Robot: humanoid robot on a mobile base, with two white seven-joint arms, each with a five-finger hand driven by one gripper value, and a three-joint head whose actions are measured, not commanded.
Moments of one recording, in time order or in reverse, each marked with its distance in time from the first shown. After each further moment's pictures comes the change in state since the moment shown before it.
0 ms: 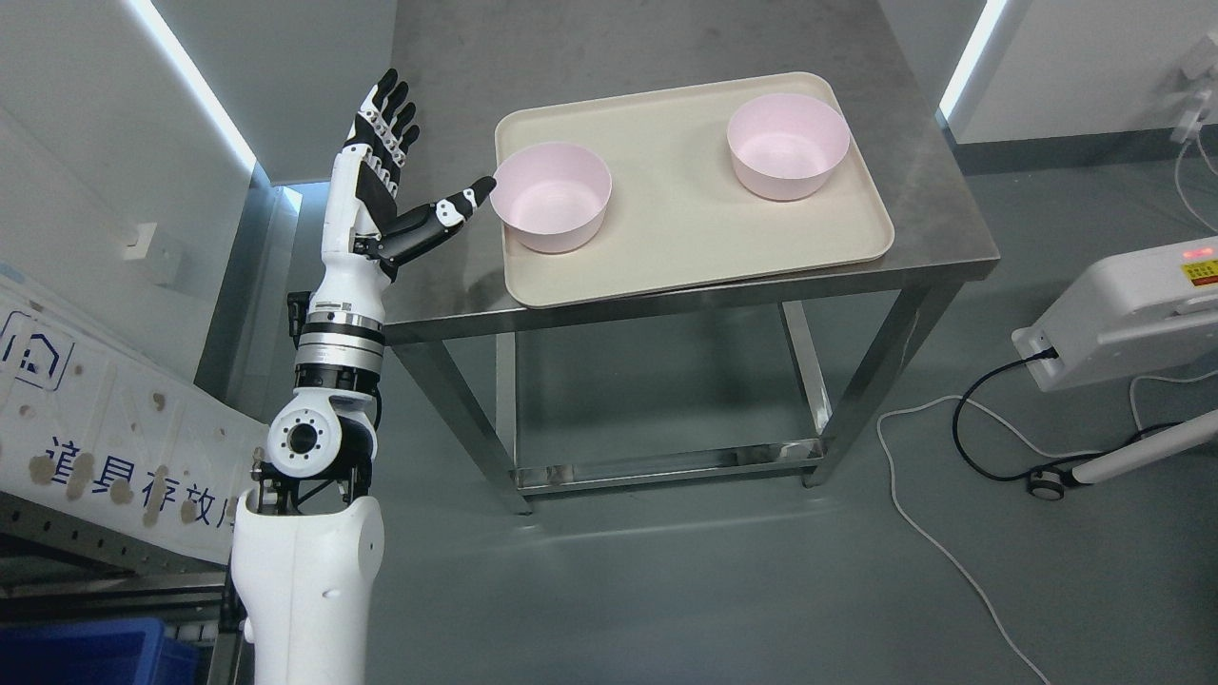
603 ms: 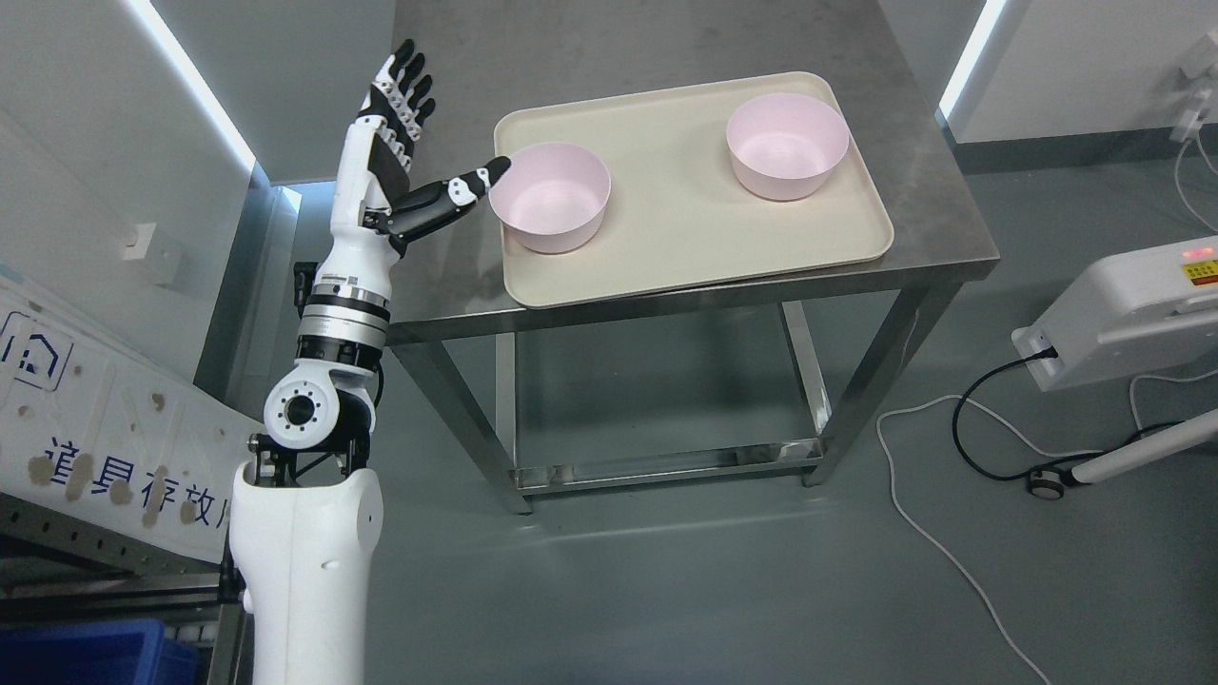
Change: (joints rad) left arm -0.104 0.016 -0.010 0.050 -0.007 0.035 -0.178; right arm 0.000 0.000 0.000 0.000 0.000 0.000 0.000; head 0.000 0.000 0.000
